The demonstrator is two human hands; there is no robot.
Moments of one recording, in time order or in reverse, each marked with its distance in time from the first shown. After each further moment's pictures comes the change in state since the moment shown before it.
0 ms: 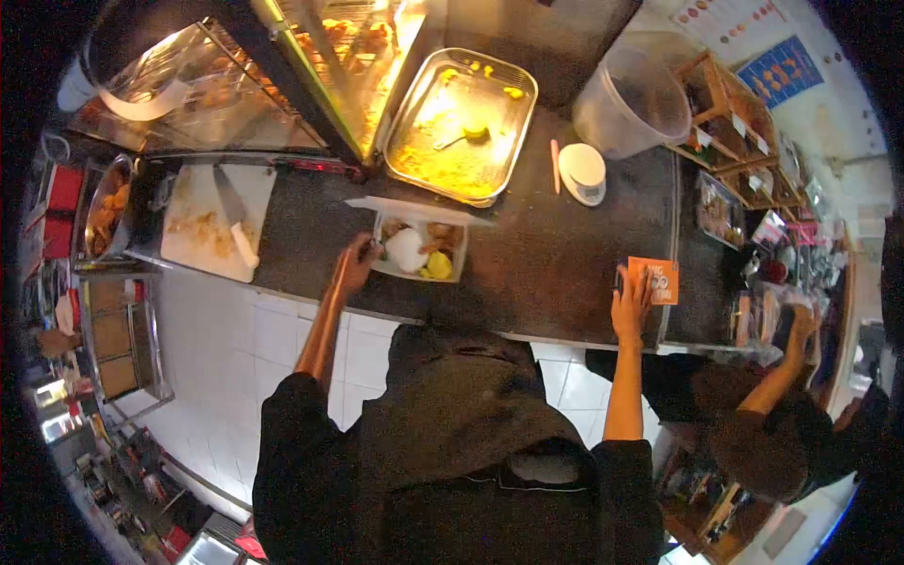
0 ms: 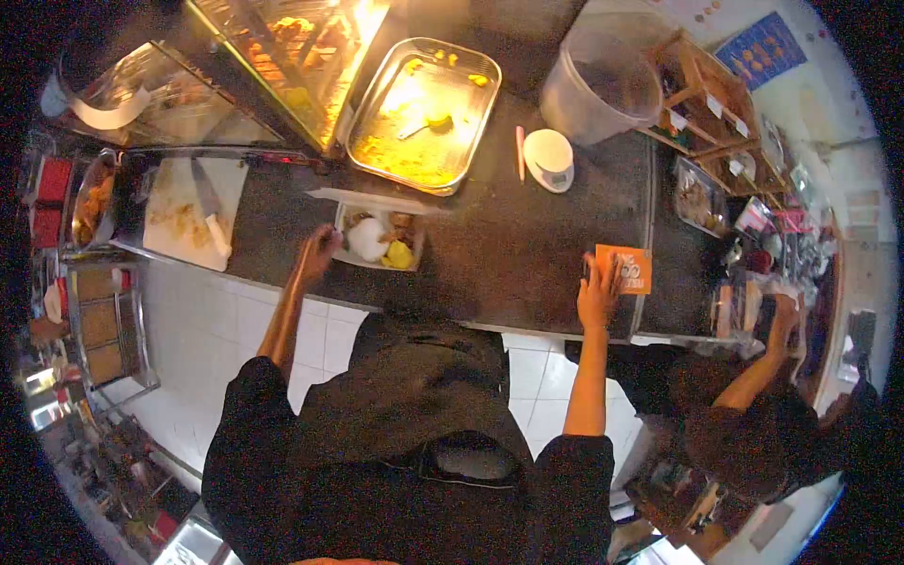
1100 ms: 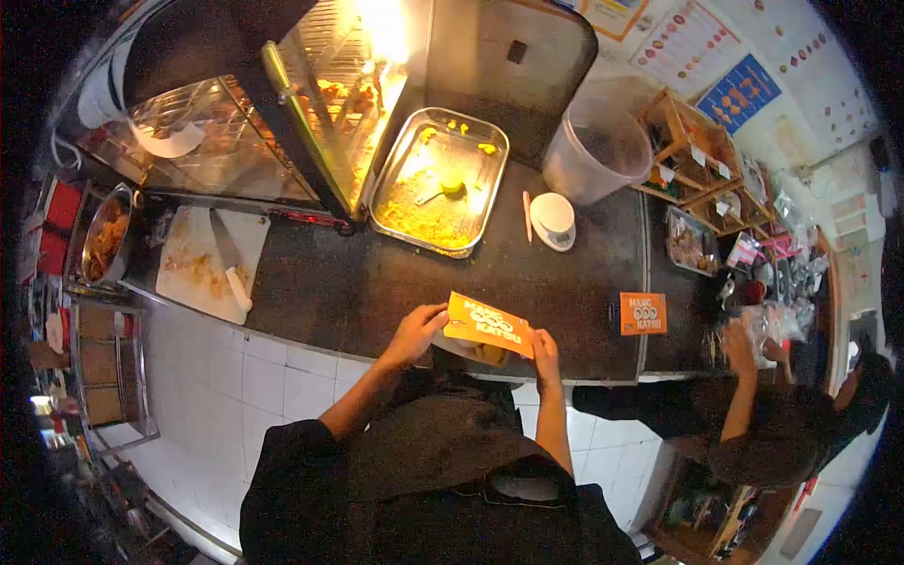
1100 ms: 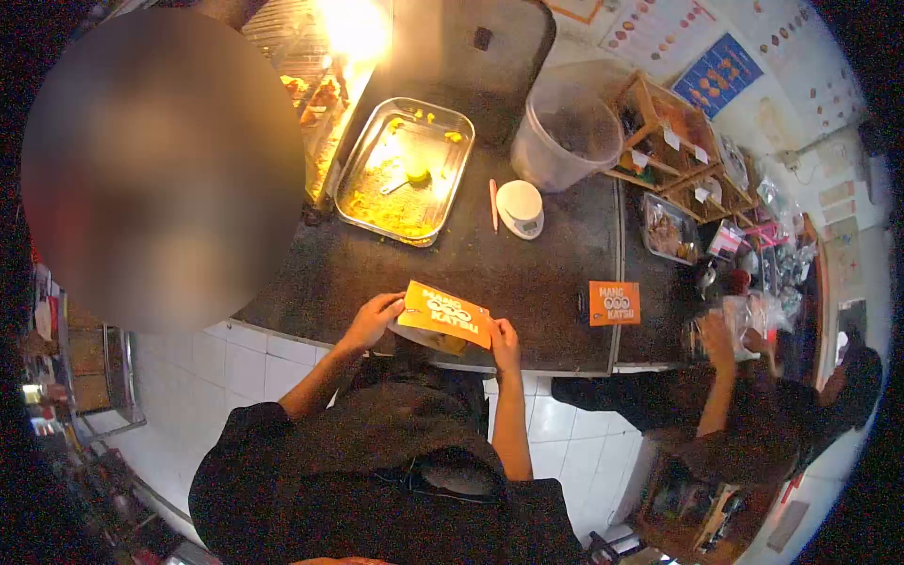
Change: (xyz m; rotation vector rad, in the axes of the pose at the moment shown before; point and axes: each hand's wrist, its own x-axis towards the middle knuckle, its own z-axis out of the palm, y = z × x) left_hand -0.037 0.136 0.100 -0.298 -0.234 -0.020; right_hand -0.034 -0.129 0.034 1.294 -0.351 0.602
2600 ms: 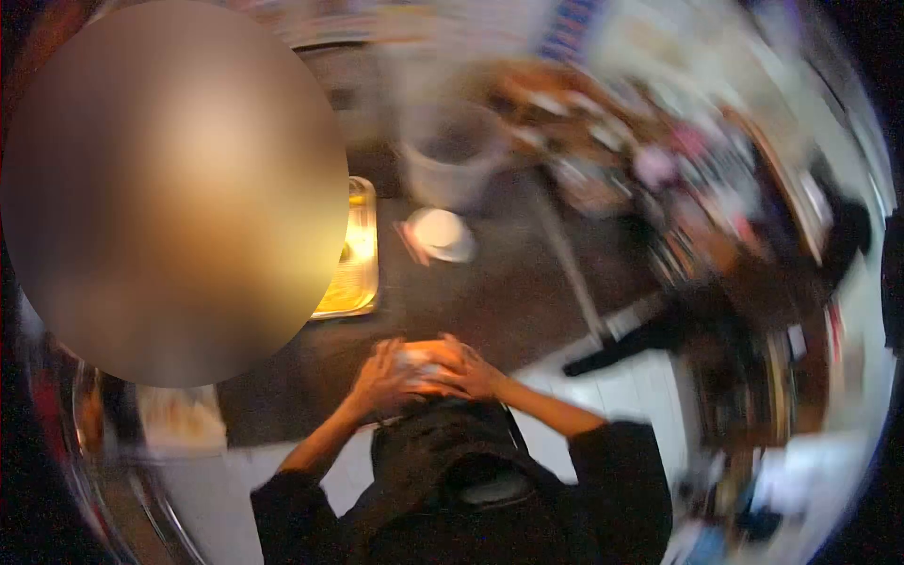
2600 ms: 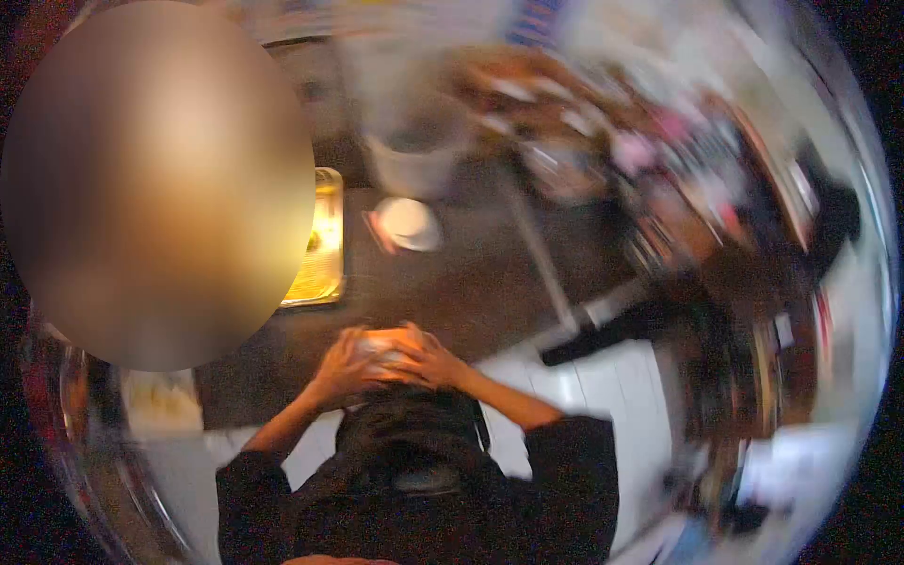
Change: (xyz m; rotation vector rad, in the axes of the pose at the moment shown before) left_hand 0.025 0.034 0.019 1.032 -0.381 0.808; right_hand -0.001 -0.005 0.001 -1.042 -0.302 -1.208
